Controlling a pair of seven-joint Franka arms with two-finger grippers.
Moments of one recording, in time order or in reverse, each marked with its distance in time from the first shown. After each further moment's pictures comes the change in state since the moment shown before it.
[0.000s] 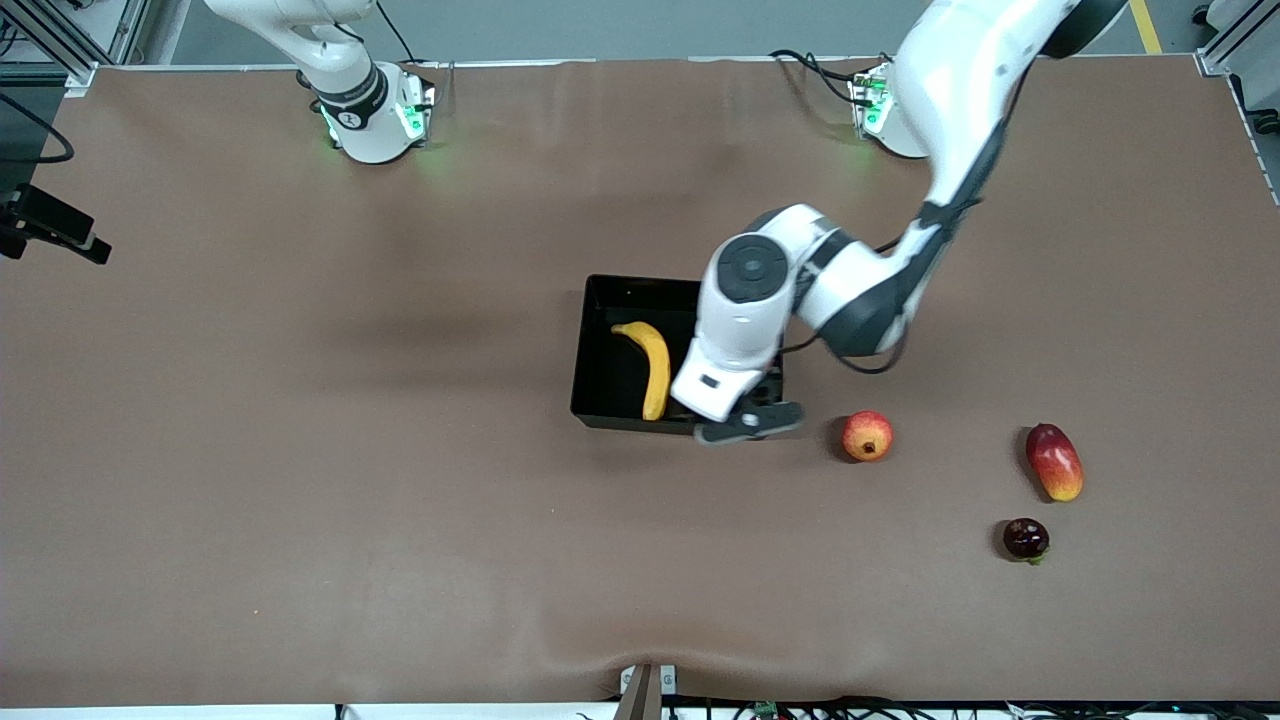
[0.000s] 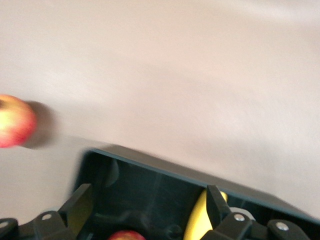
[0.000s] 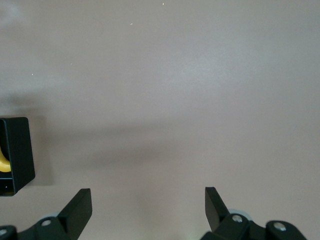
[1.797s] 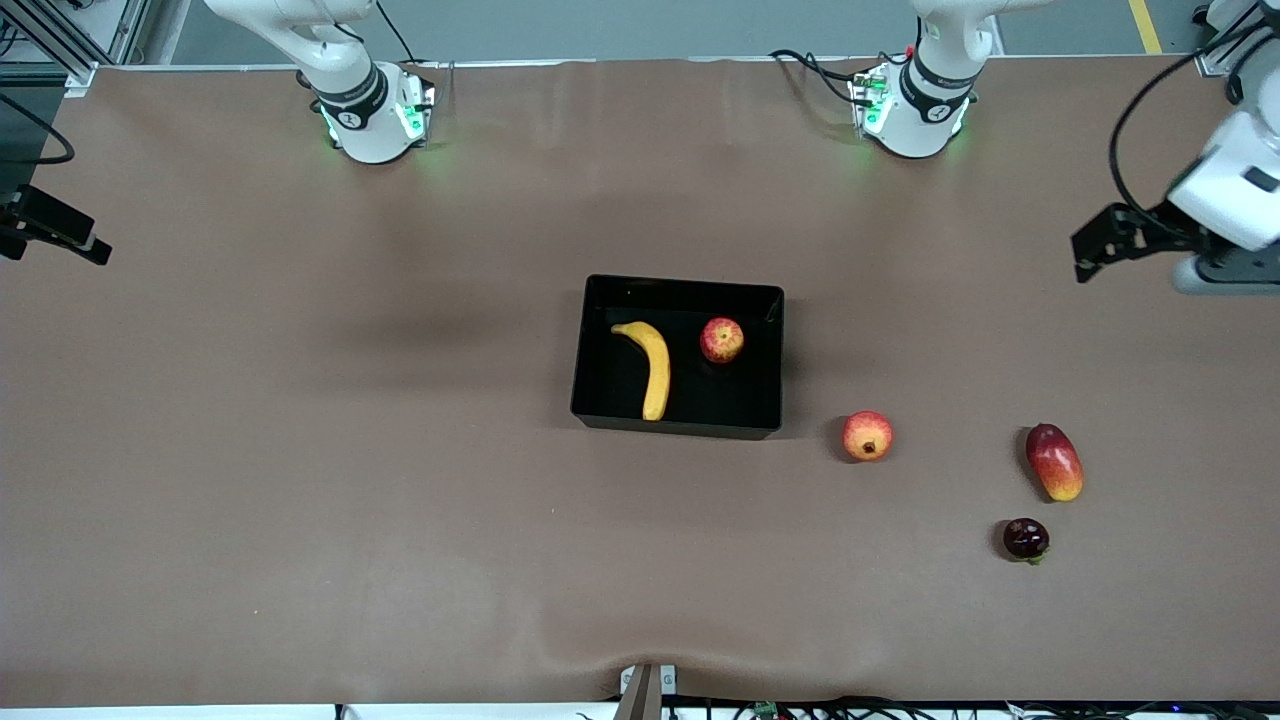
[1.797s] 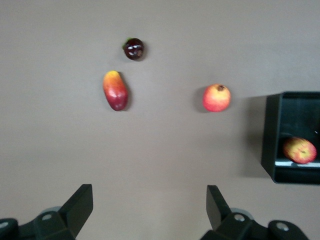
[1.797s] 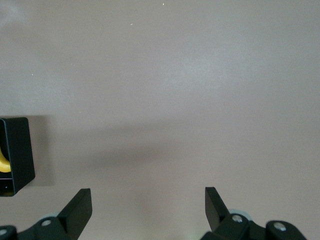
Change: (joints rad) left arm 0.404 -0.611 0.116 -0.101 -0.265 -0.536 0.940; right arm 0.000 0.001 0.000 0.000 0.000 0.001 0.000
